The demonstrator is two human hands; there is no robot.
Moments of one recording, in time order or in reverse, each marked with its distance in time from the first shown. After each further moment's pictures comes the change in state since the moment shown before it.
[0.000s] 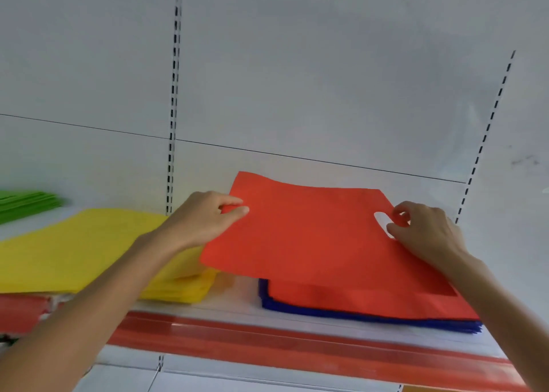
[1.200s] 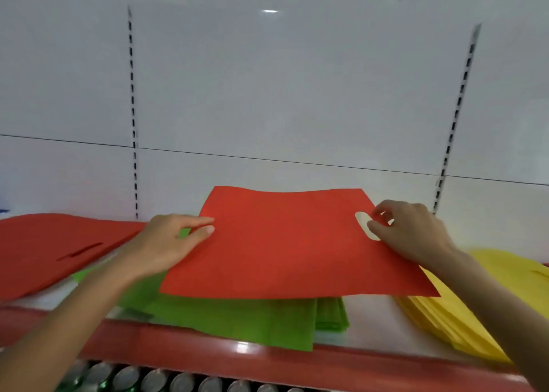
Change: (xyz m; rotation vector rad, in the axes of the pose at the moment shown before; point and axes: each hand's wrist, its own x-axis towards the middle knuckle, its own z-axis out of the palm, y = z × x) left_hand -0.061 -0.489 -0.373 0.077 0.026 -0.074; right_hand -0.102 -0.576 0.133 0.049 -0.013 -0.207
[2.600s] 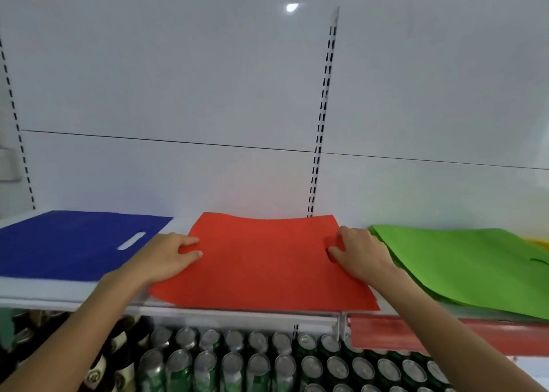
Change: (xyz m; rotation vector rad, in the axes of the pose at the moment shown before) left_hand 0.001 -0.426 -0.244 0.108 -0.278 -0.174; right_hand -0.049 -0.489 0.163 -0.154 -0.224 0.024
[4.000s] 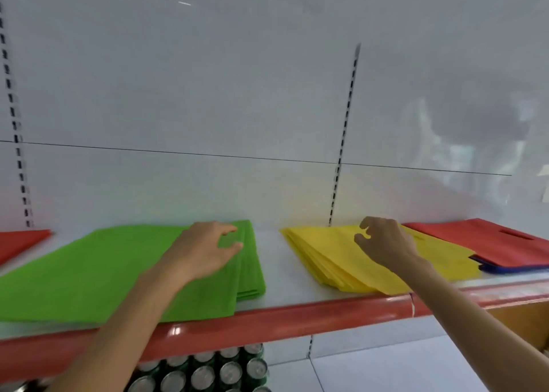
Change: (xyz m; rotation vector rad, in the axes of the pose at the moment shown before) left_hand -0.012 0.522 0.240 0.011 0.043 0.436; right_hand -0.047 0.552 -0.103 0.041 0.153 0.349
